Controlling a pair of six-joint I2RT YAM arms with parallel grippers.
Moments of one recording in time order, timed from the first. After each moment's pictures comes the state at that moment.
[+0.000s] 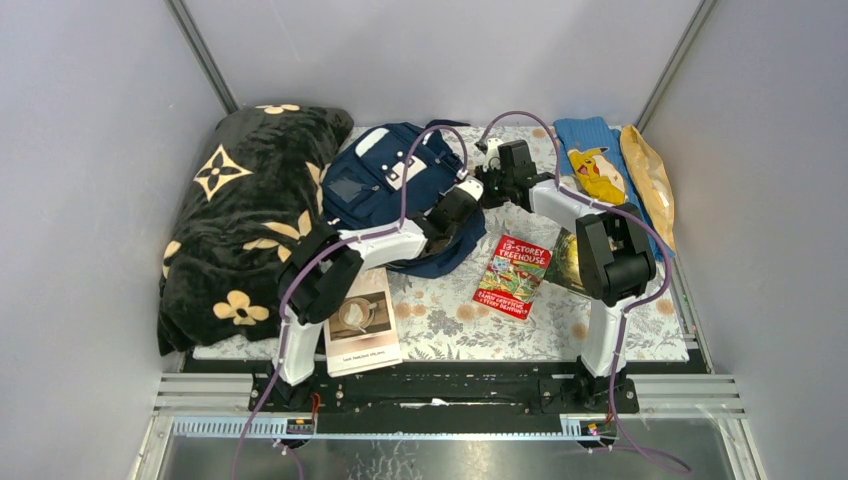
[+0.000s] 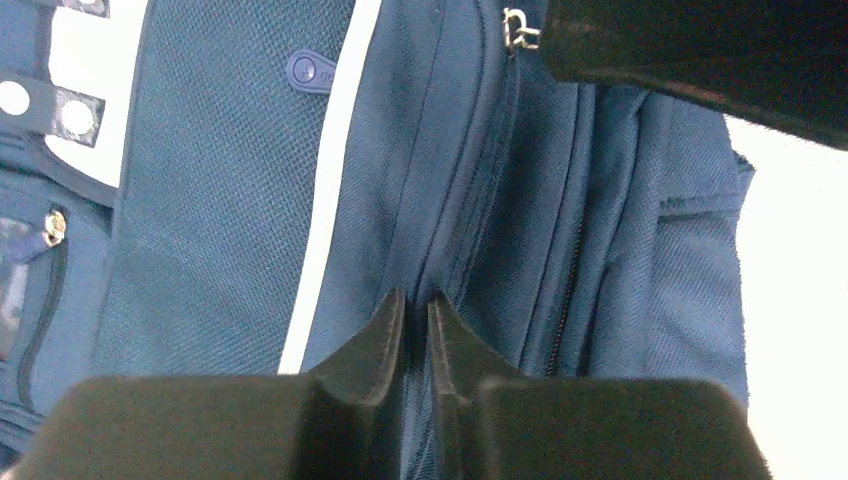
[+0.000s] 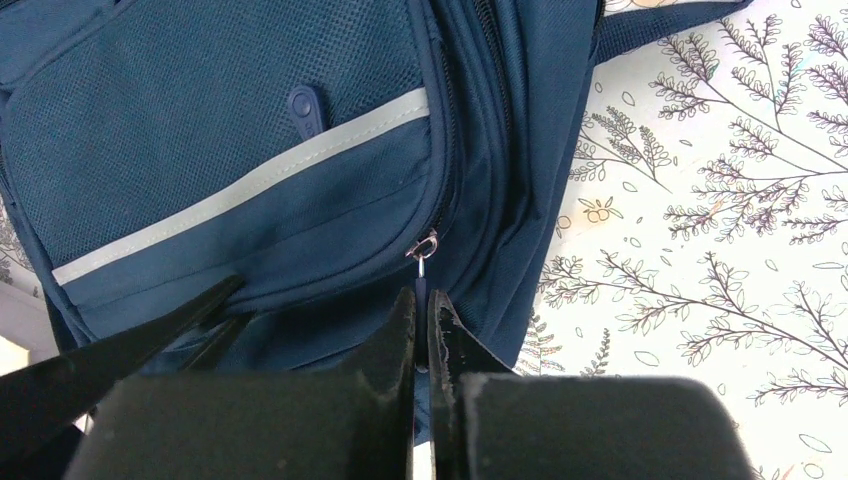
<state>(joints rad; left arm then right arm) -0.77 2.01 1.35 -0.12 -0.45 -0.02 0.34 1.97 1.37 -0.17 -0.33 0.13</state>
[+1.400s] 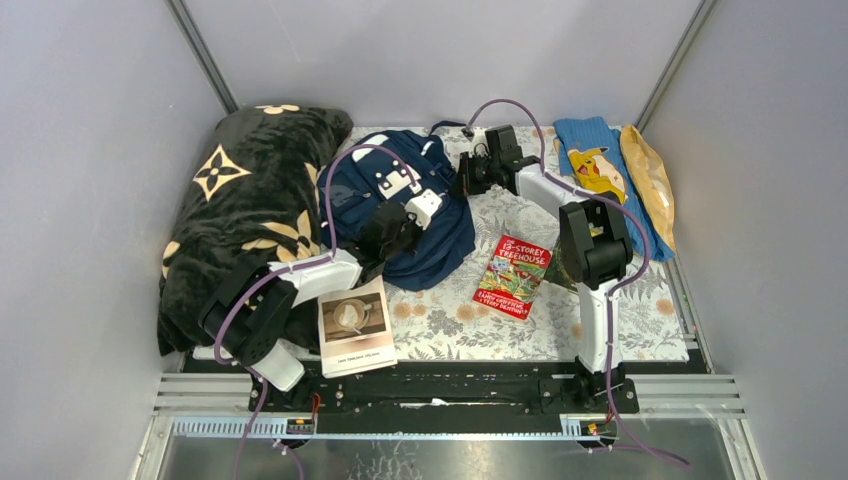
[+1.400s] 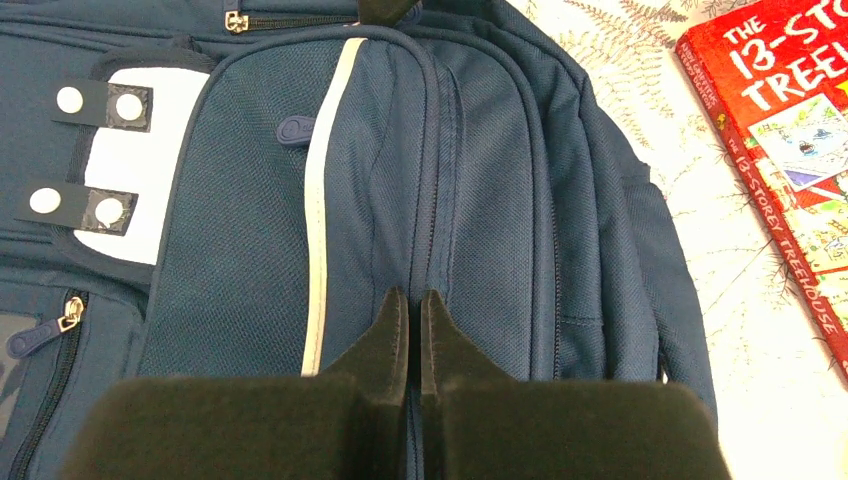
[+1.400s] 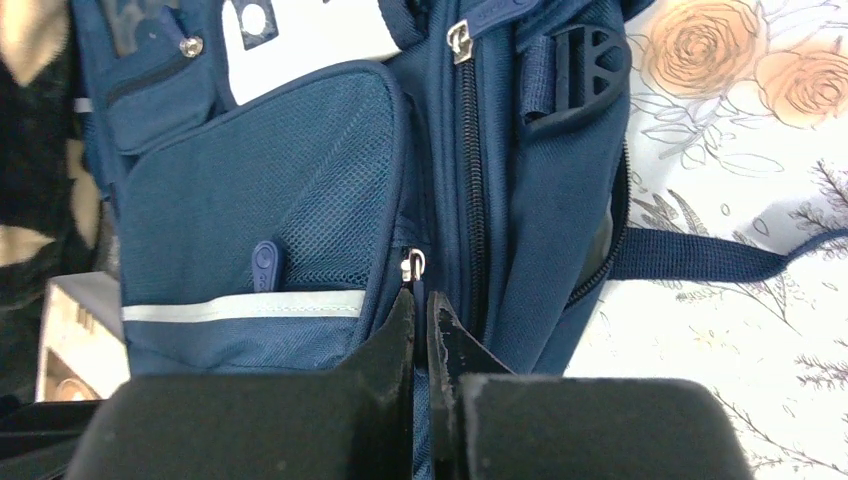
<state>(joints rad) -0.64 1.59 0.79 0.36 0.01 0.17 0.36 2.14 1.63 -0.24 -0.46 0.22</state>
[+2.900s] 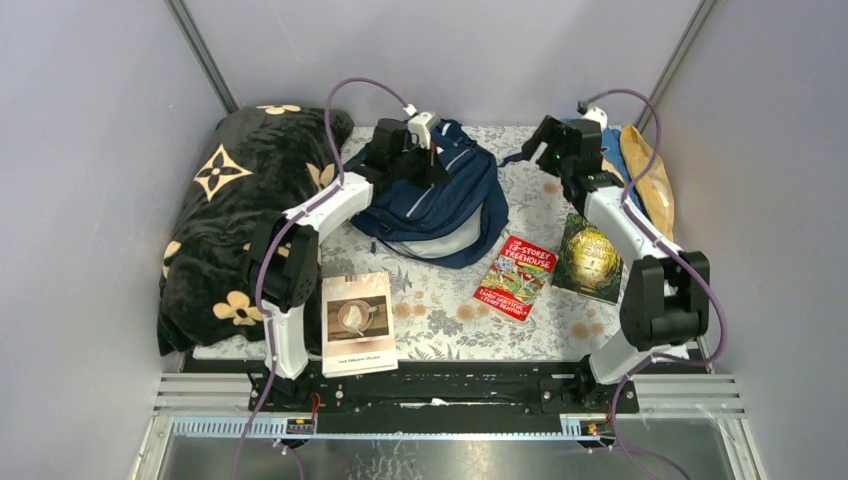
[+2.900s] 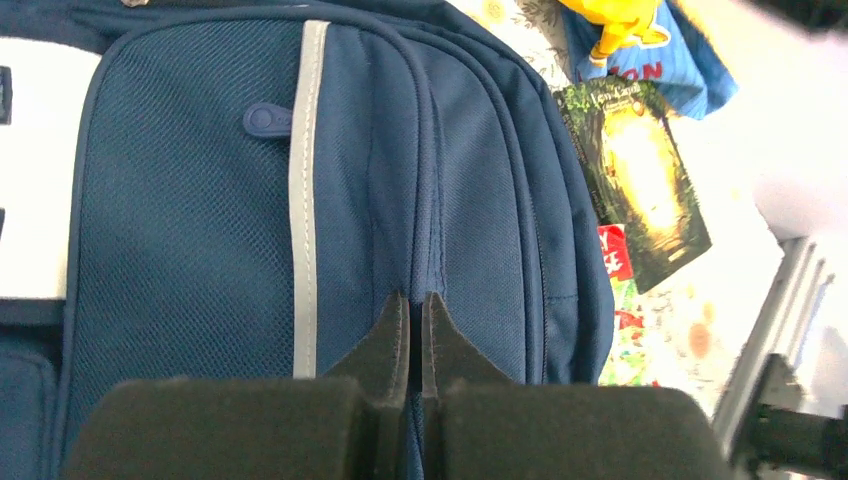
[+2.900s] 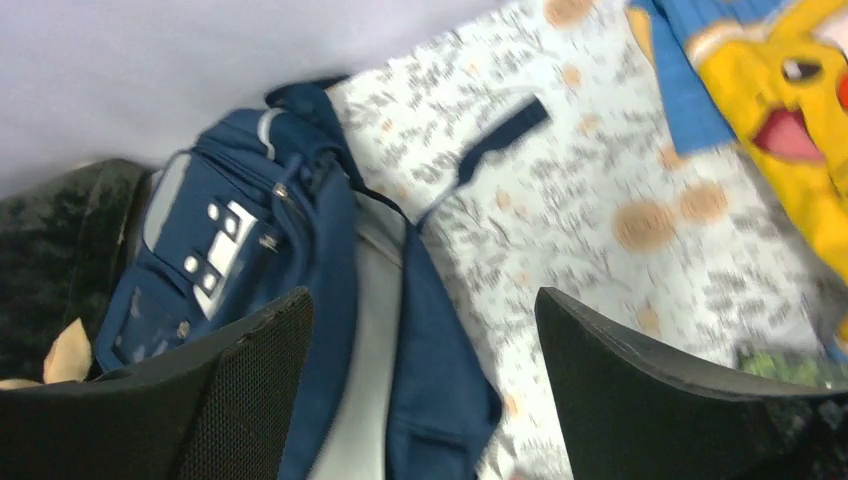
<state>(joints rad) -0.44 1.96 1.53 -0.03 0.50 -0.26 0.18 1.66 1.30 -0.05 0.07 0.50</state>
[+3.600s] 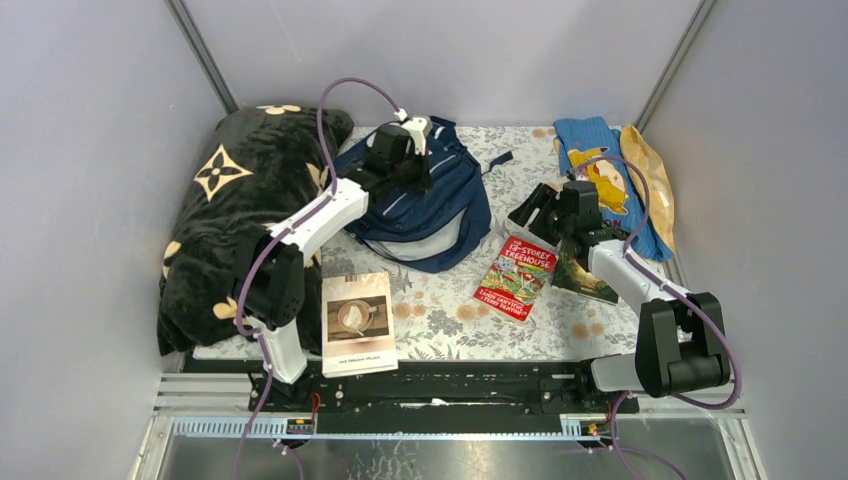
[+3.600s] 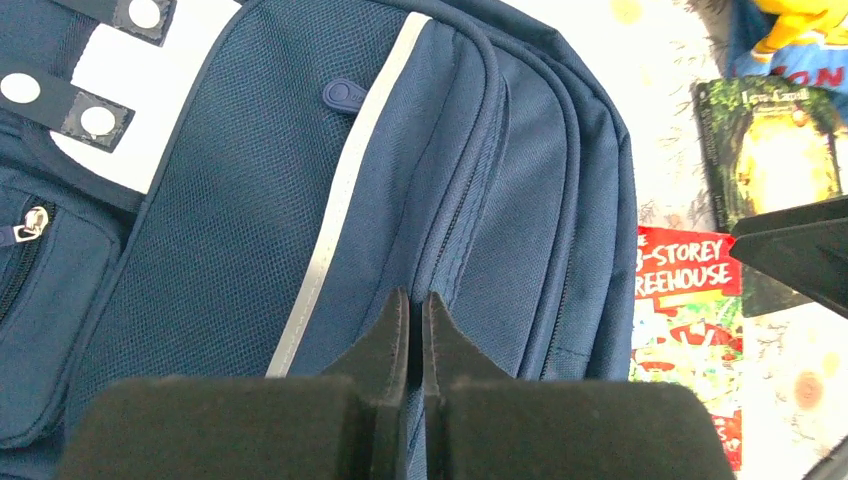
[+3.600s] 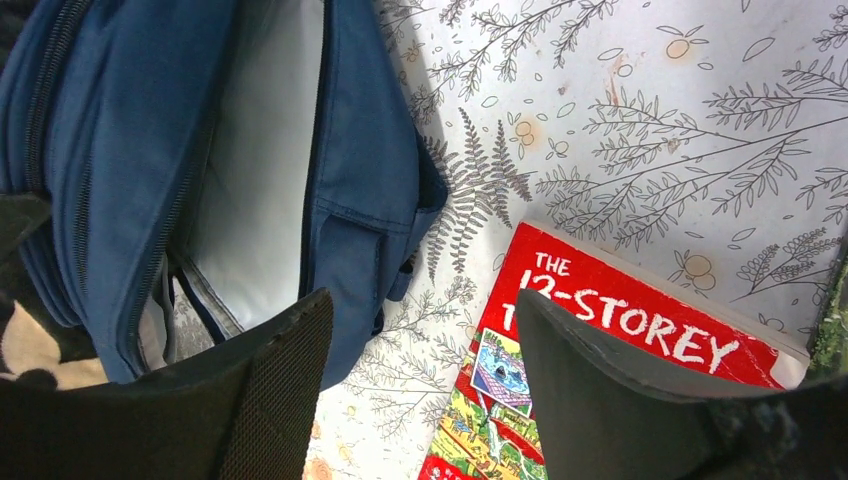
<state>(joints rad) -0.45 1.82 1.49 -0.24 0.20 -0.25 0.17 1.37 0.78 -0.05 -0.18 0.68</state>
